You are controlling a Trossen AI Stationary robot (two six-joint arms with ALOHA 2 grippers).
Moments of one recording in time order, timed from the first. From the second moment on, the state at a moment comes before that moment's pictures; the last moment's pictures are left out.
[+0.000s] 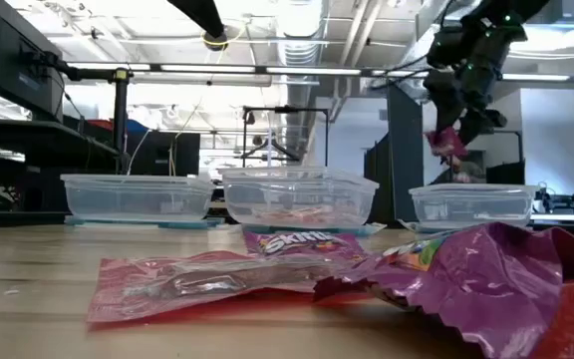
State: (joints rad) left arm -0.25 1.41 1.43 -0.92 -0.64 -0.19; right arm -0.89 1.24 1.06 -0.95 -0.20 0.17
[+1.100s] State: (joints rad) left arm -0.18 1.41 1.17 -0.33 -0.58 0.06; right arm 0.02 1.24 1.05 -0.86 -0.06 0.22
